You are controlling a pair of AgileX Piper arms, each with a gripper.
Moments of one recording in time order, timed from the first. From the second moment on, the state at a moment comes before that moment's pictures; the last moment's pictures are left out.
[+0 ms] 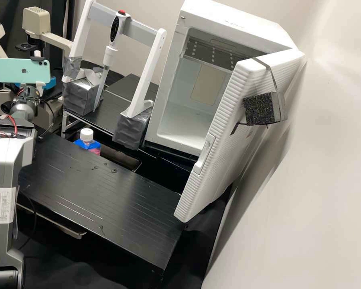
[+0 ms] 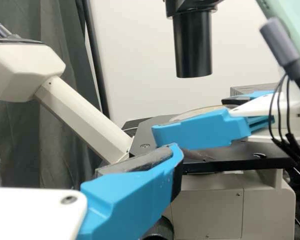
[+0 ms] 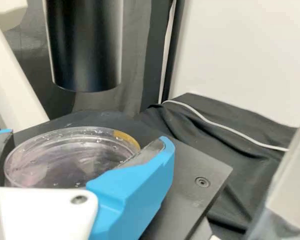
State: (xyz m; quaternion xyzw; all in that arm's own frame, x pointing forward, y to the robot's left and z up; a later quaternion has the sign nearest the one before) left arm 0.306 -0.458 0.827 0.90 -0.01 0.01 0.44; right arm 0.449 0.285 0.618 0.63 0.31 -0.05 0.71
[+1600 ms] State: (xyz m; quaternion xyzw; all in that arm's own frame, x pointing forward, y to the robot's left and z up) left arm 0.306 -0.458 0.827 0.90 -0.01 0.01 0.44; right arm 0.397 0.257 0.661 0.62 0.33 -0.03 0.71
